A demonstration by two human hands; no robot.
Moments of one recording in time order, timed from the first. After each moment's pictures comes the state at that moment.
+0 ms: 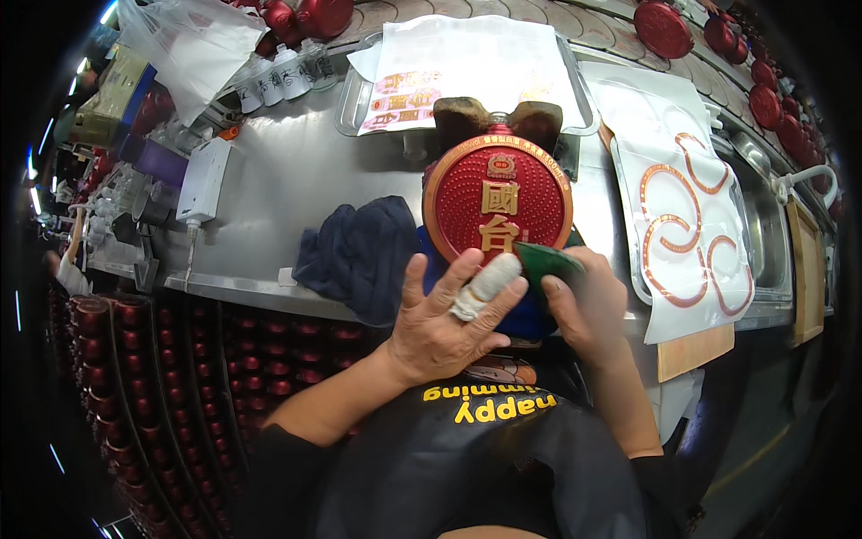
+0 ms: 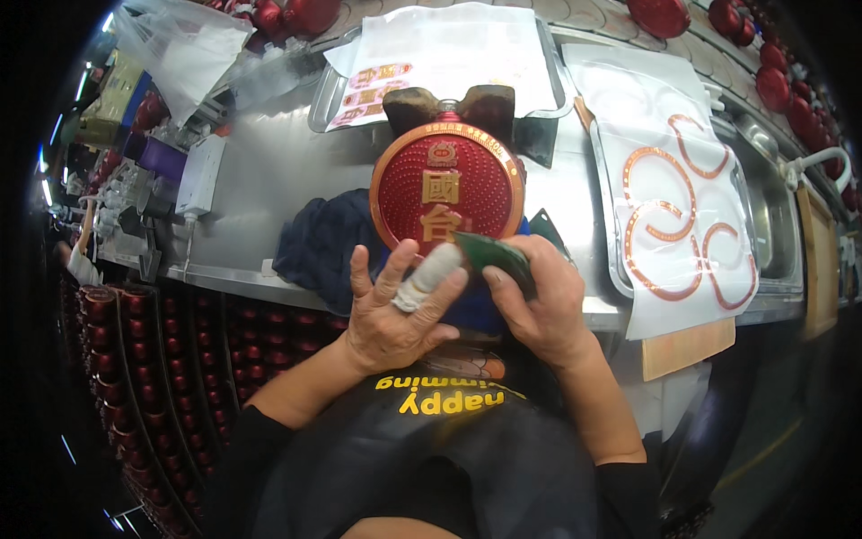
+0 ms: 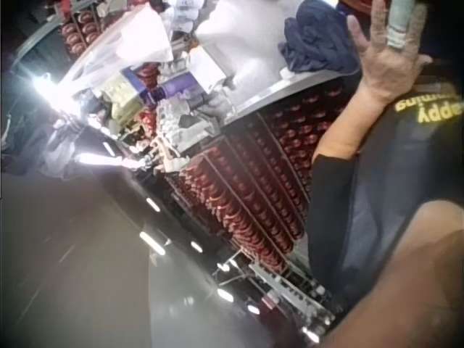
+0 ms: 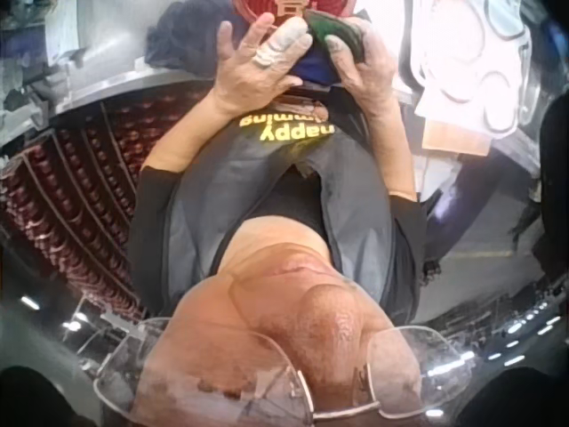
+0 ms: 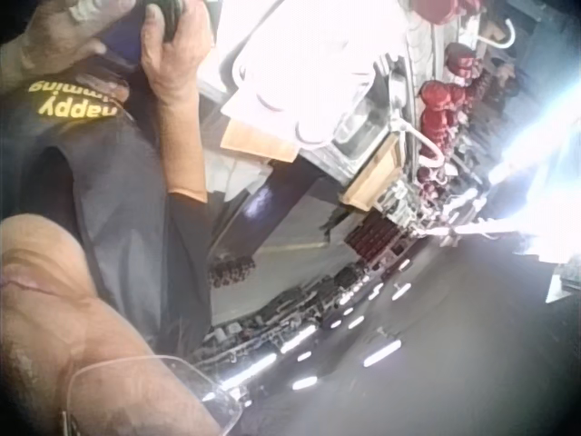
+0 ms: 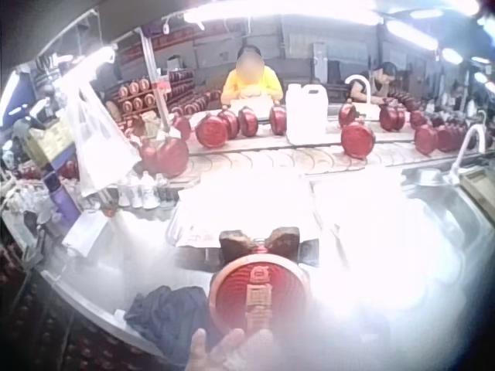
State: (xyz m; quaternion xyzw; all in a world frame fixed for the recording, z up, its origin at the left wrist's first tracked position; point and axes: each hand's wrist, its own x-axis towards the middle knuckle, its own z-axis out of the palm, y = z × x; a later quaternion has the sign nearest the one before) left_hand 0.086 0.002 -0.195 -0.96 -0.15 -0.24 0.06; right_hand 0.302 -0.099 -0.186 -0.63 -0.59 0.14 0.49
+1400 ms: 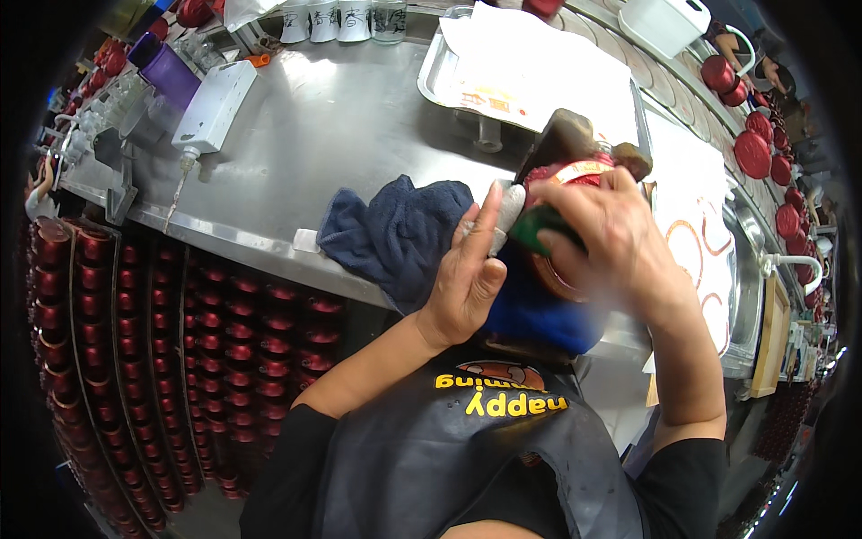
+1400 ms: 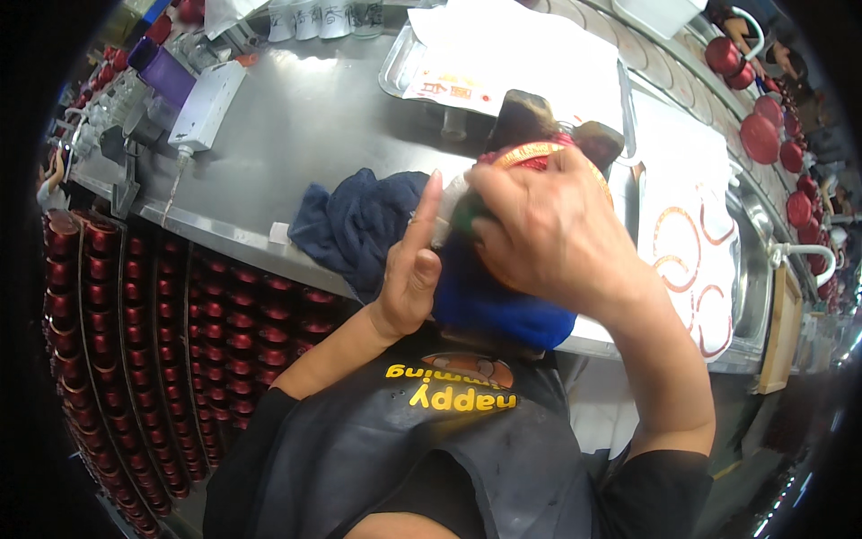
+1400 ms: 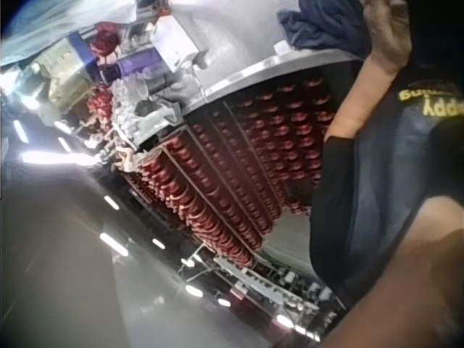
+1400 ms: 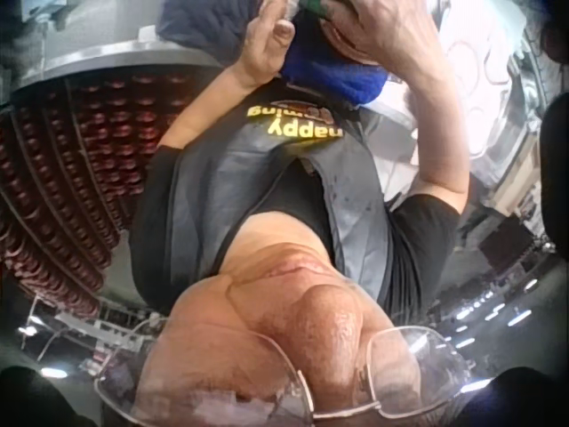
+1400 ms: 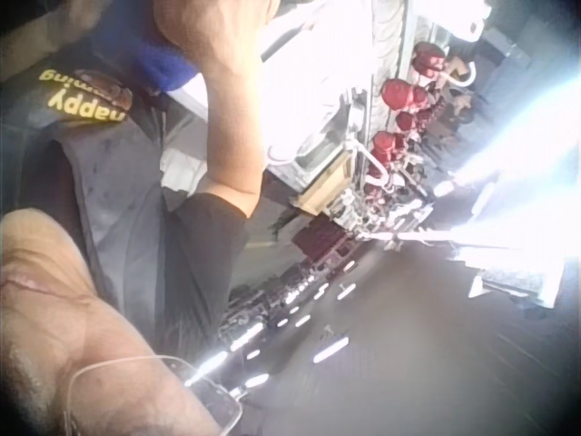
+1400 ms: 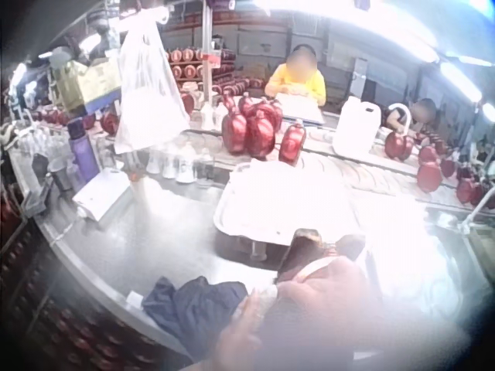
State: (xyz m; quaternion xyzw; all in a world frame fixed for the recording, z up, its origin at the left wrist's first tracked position) left_hand 0.076 0.049 -0.218 -0.71 -0.20 -0.45 -0.50; right_hand 0.267 0.029 -0.086 -0.52 -0.84 0.01 0.12
